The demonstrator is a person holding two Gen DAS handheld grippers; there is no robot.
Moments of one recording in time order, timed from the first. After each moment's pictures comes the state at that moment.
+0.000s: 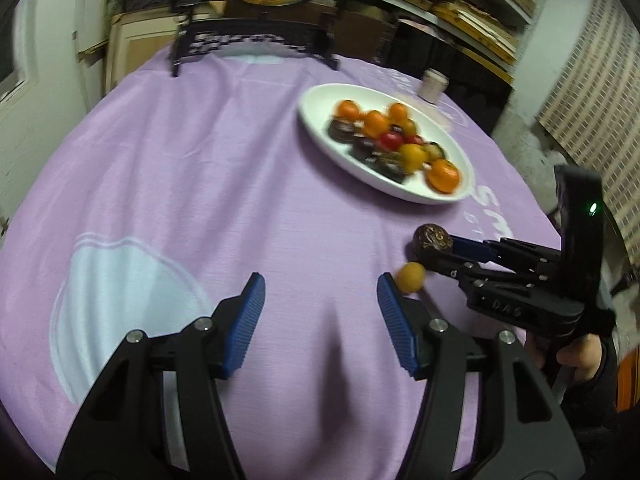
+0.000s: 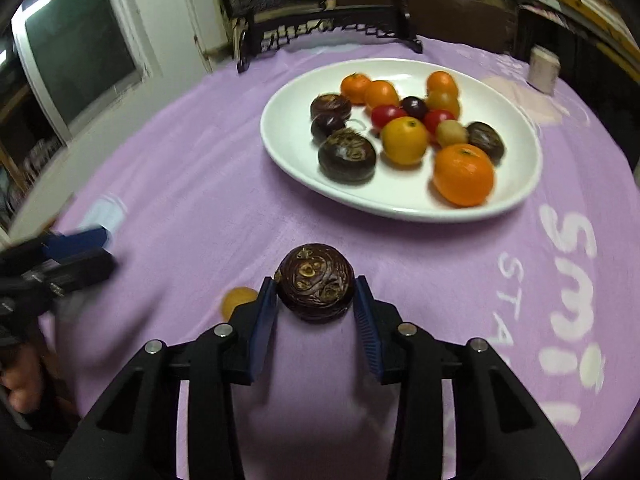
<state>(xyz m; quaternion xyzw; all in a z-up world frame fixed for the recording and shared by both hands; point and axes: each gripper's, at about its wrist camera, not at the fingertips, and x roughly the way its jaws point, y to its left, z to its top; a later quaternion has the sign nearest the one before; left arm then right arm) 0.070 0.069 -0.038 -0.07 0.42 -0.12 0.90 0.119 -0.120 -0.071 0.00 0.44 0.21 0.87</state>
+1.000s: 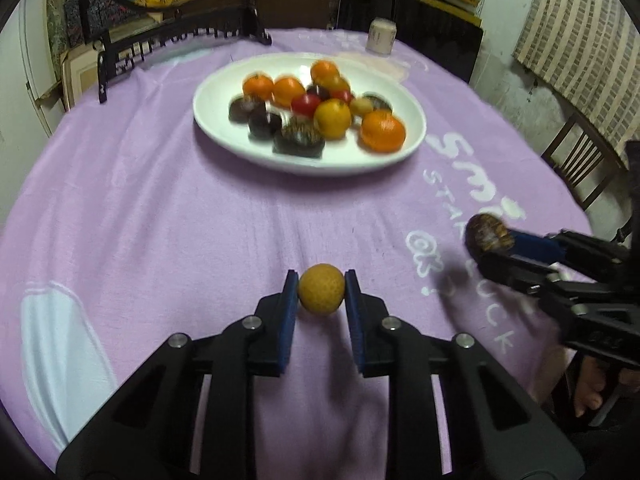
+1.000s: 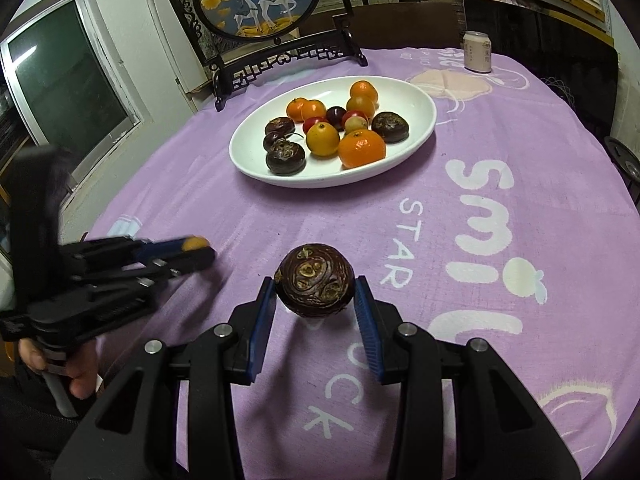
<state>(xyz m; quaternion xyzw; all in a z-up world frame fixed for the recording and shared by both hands) 0.088 -0.017 -0.047 0.02 0.44 -0.16 0.89 0.064 -0.189 -0.052 0.05 0.42 0.18 0.89</state>
